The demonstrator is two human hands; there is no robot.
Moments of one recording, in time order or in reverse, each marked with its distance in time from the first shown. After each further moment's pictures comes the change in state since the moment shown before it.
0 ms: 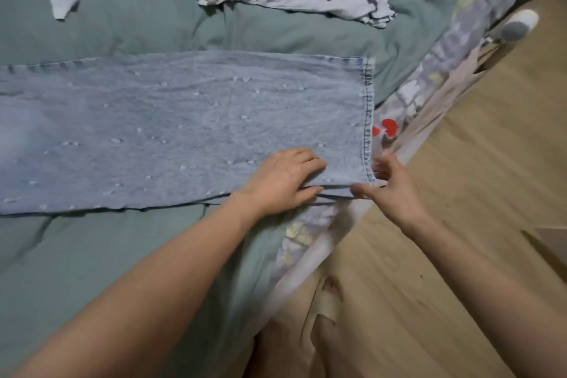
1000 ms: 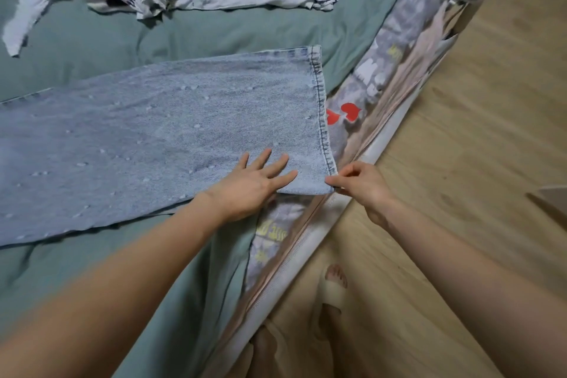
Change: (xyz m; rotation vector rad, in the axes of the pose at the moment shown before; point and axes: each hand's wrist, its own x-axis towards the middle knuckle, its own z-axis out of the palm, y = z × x) left_hand 0.014 0.024 -0.001 0.296 -0.586 -0.091; right_hand 0.007 0.025 -0.009 0.480 -0.106 0.373
